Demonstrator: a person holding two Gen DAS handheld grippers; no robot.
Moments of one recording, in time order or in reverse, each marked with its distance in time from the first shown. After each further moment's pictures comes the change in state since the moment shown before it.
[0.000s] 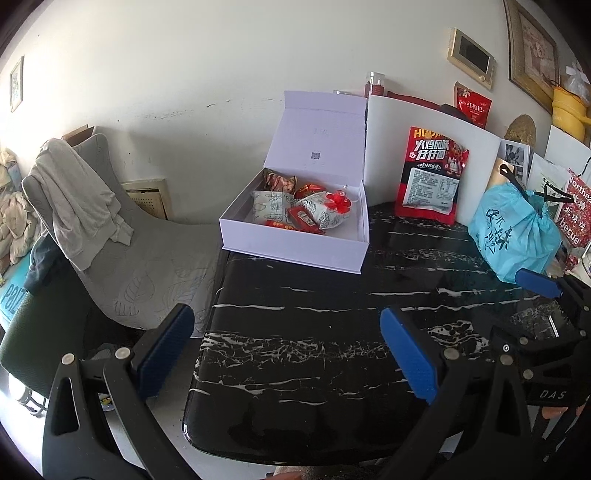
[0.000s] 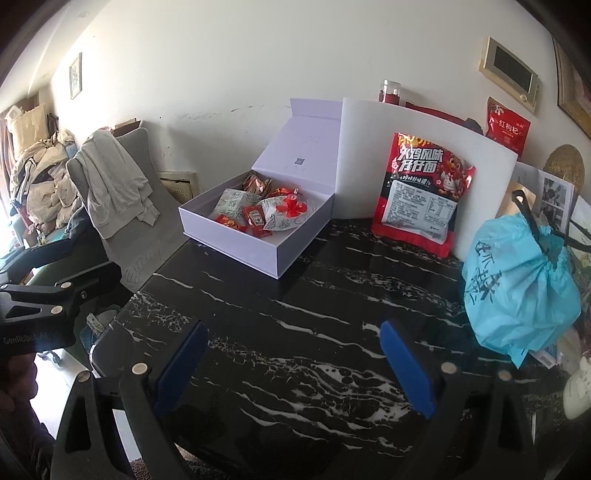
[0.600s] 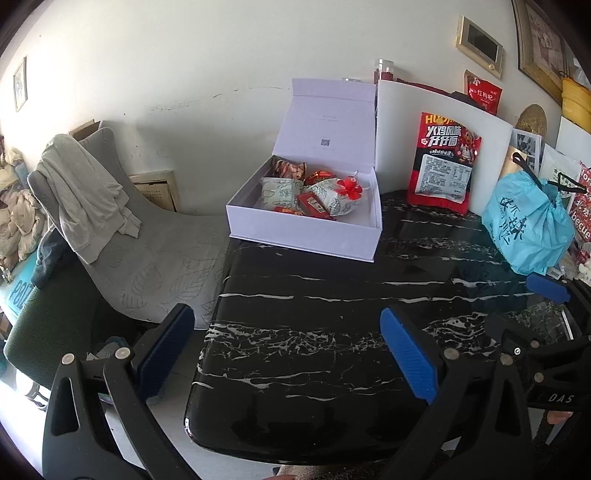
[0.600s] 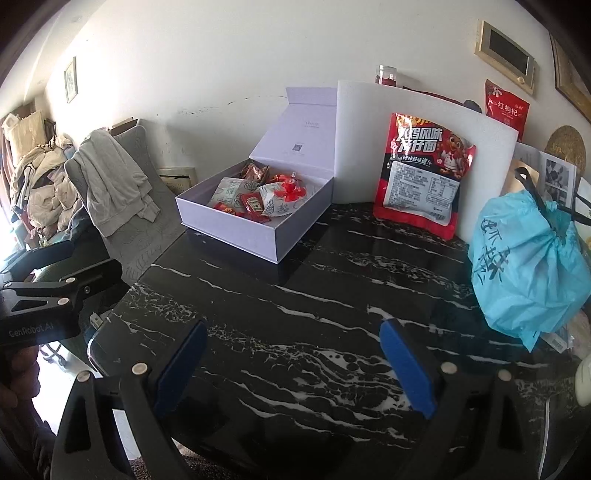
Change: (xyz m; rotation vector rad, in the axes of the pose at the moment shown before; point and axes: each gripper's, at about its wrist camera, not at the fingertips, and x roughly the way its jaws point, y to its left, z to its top) left arm 0.012 -0.001 -0.007 0.013 0.026 0.054; right arm 0.012 -0.006 -0.014 0.031 0.022 0.014
